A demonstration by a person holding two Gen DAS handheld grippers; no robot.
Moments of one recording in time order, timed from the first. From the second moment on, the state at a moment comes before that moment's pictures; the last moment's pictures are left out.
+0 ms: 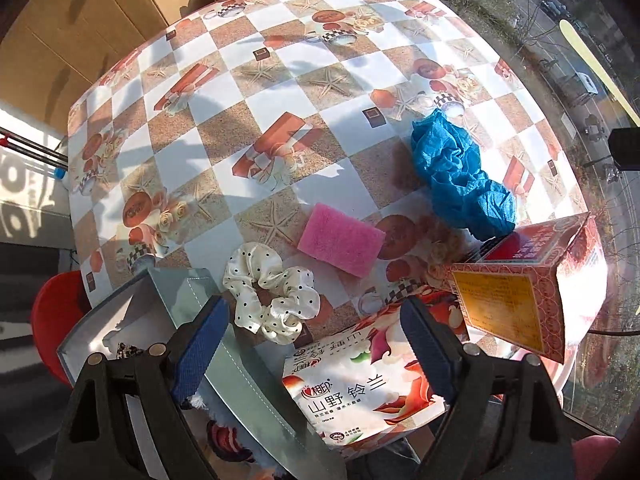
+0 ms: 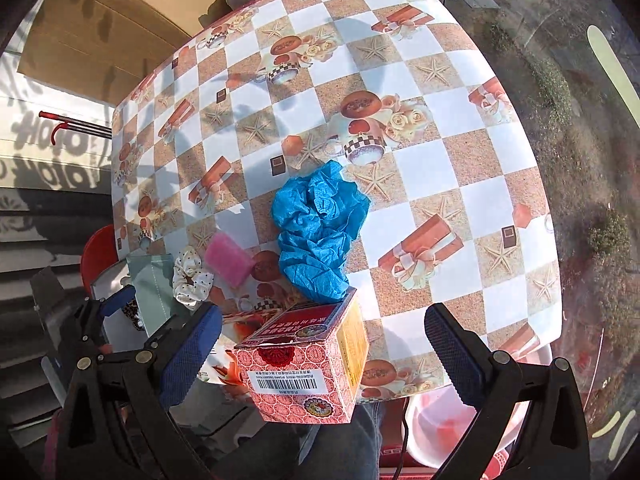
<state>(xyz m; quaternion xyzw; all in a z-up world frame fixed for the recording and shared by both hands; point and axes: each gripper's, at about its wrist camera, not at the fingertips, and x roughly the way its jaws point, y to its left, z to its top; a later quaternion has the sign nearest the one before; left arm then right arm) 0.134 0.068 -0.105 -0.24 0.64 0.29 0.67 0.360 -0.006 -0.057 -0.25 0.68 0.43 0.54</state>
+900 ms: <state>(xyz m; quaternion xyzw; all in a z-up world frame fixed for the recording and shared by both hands) 0.182 0.101 -0.222 -0.27 0.71 0.28 0.59 0.398 0.093 -0.221 -0.36 0.67 0.41 0.50</state>
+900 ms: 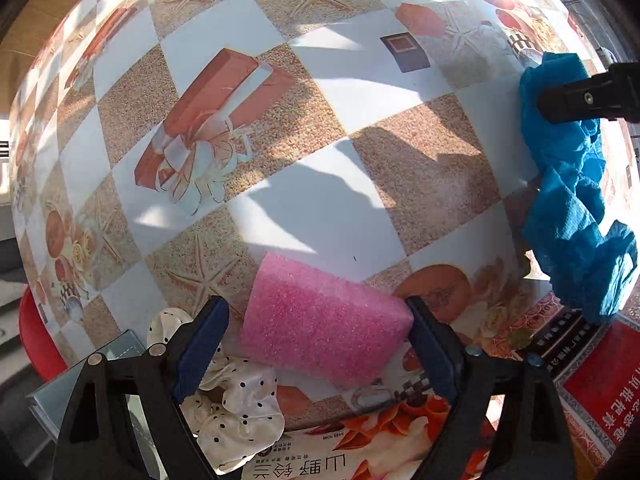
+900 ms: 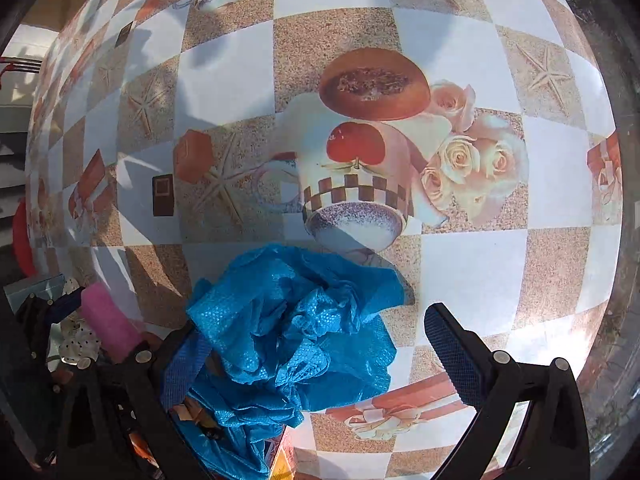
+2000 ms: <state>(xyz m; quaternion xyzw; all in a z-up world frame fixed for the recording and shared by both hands) 0.177 0.086 -0.124 -0.23 0.62 0.32 0.68 0.429 0.003 -0.153 -0.25 0.66 0.42 0.57</state>
